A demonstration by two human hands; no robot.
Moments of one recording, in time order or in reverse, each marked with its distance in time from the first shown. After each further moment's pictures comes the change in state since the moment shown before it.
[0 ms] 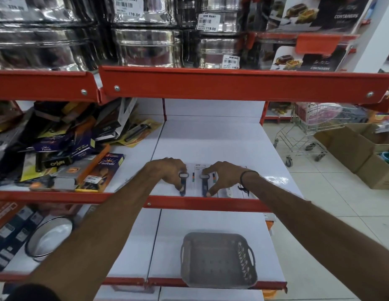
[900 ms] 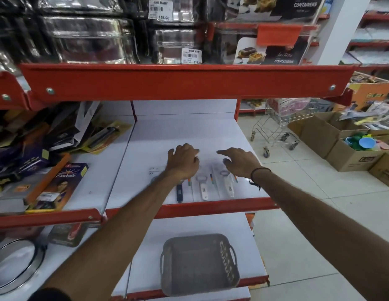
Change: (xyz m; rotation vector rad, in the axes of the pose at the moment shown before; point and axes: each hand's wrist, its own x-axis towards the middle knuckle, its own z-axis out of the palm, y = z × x) left_hand 0.050 0.107 0.000 -0.307 0.510 0.105; right_hand -0.031 0.100 -0.022 -0.069 0.403 0.249
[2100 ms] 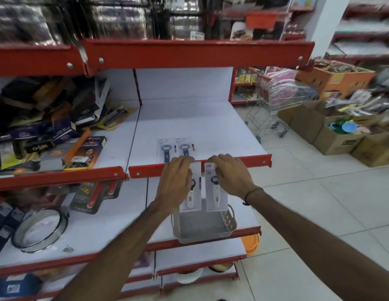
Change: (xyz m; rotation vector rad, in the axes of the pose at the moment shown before) left_hand -0.200 -0.019 0.035 -0.086 0.472 0.306; right_hand -0.174 -0.077 0.061 -0.010 0.385 -0.245
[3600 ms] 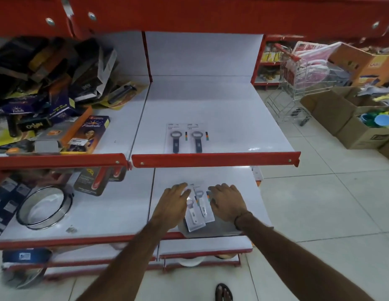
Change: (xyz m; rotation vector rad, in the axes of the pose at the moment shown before) left_hand -0.084 -0.092 0.094 0.298 -0.626 -0.118; right_hand -0.032 0.010 0.146 -0.090 -0.434 0.008
